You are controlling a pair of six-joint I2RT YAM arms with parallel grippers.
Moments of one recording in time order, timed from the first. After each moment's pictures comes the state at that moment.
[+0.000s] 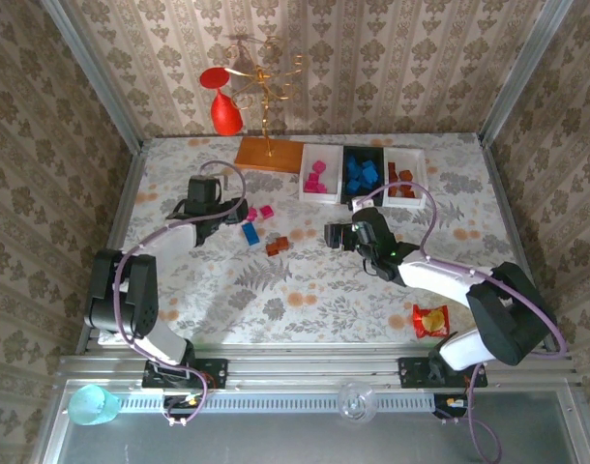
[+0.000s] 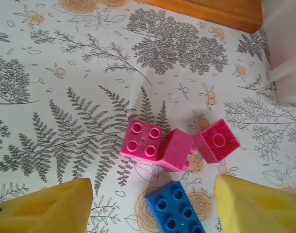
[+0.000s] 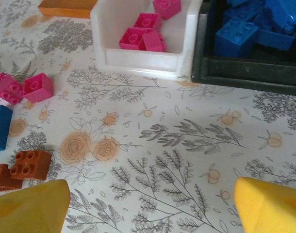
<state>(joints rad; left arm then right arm) -0.26 1.58 0.91 -0.08 0.10 -0.27 0.57 1.45 0.72 0.15 0.21 0.39</state>
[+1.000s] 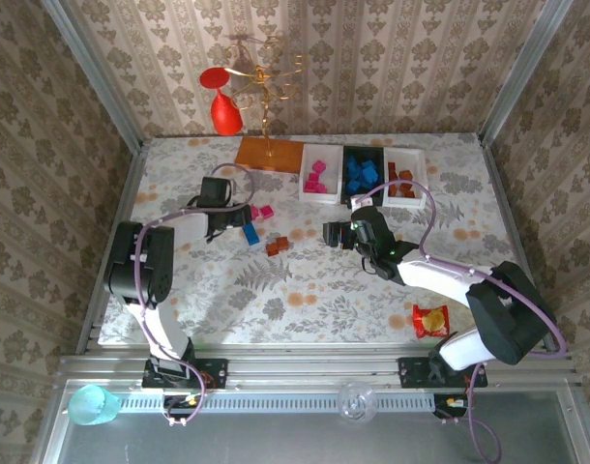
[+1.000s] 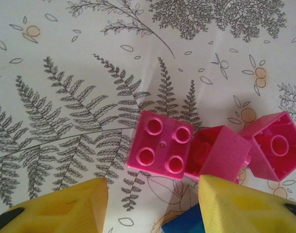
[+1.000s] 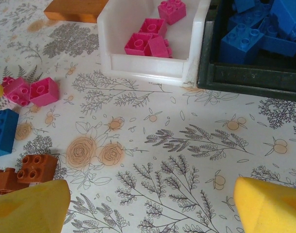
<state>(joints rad) -0.26 1.81 1.02 -0.08 0.10 -0.27 0.57 1.46 0.72 0.15 0.21 0.39</state>
